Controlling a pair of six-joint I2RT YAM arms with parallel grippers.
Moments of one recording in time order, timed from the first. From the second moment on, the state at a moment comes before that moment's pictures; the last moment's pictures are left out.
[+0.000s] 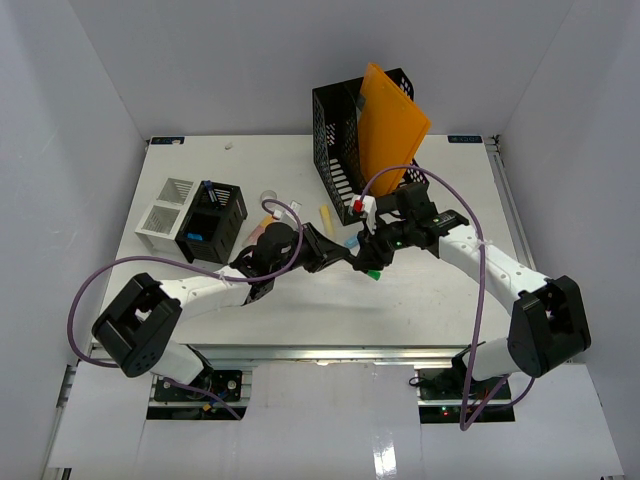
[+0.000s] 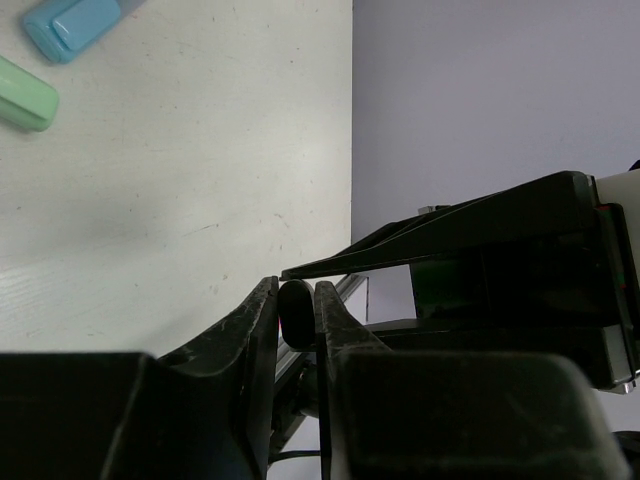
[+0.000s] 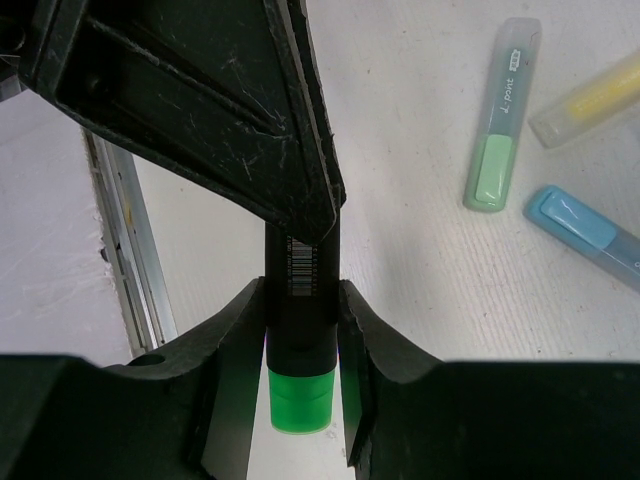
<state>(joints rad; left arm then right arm) -0.75 1.45 0.68 0.47 0.20 -1.23 0.51 1.41 1.04 -0.53 -0.74 -0.42</state>
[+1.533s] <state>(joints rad) -0.07 1.19 1.06 -0.39 -0.36 -0.33 0.13 1.18 0.85 -0.56 -1.03 -0.66</state>
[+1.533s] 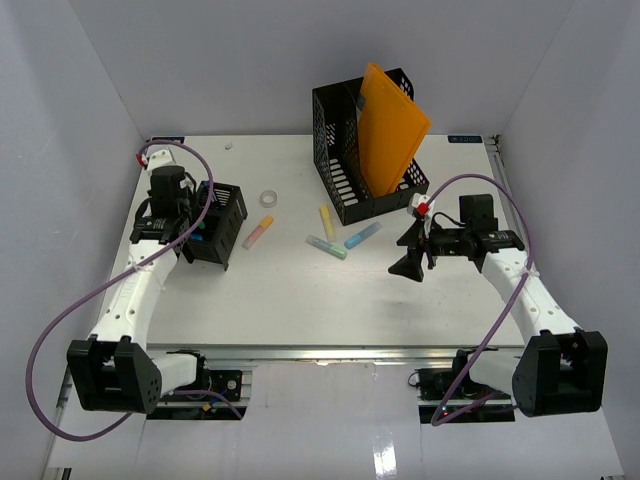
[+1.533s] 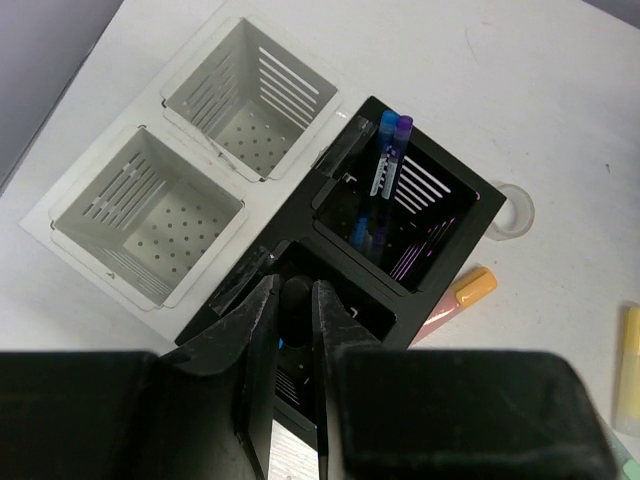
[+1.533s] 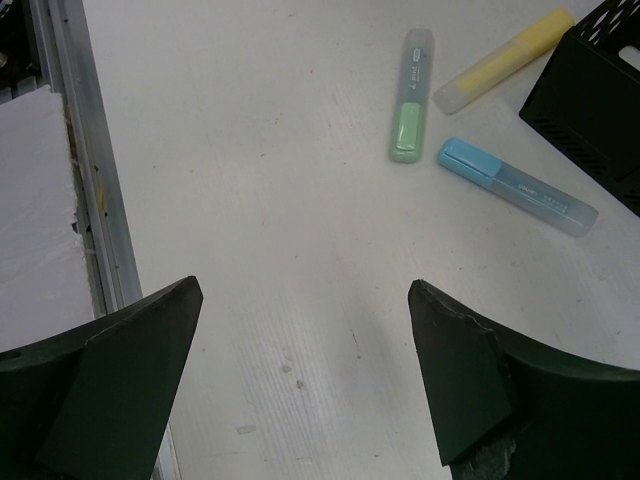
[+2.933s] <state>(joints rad) -0.27 1.51 1.07 -0.25 0.41 0.00 0.10 1.17 0.85 -0.56 -1.03 -0.69</state>
